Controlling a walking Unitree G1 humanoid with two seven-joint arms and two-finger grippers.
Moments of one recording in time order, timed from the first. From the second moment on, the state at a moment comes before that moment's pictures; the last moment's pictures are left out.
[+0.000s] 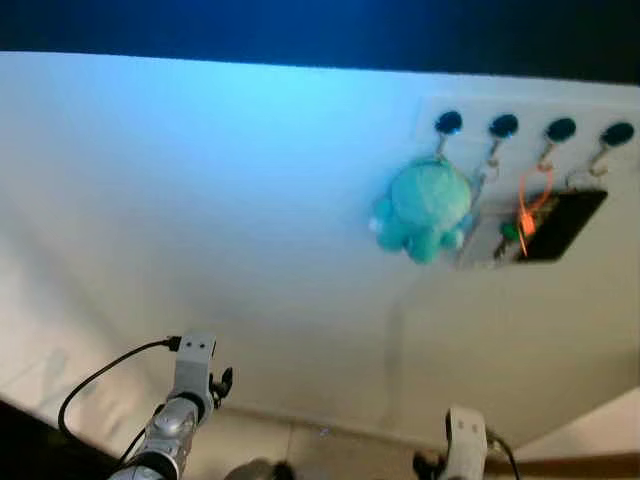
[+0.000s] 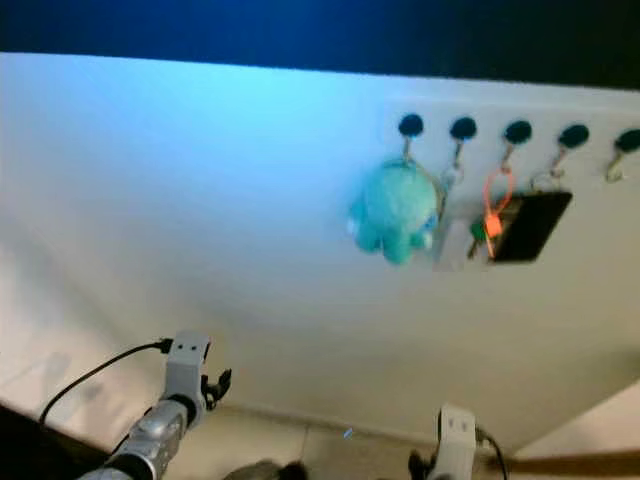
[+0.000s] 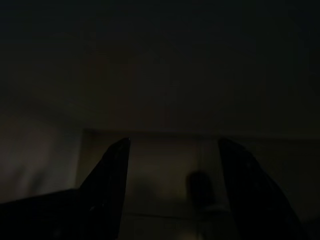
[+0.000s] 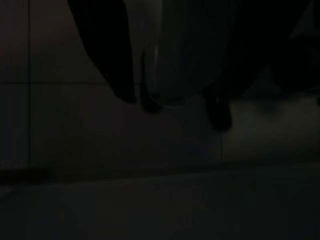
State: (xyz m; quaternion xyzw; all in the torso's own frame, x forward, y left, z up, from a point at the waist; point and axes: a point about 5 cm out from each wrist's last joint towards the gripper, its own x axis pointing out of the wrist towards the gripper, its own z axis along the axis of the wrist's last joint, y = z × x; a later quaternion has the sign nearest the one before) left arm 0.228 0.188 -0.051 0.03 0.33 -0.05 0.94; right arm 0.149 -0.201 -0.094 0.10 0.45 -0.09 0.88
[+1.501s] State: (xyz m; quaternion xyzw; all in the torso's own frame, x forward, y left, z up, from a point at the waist) left arm 0.235 0.174 -0.049 0.09 0.33 -0.11 0.93; right arm 0.154 -0.201 -0.092 0.12 0.43 -0.11 0.89
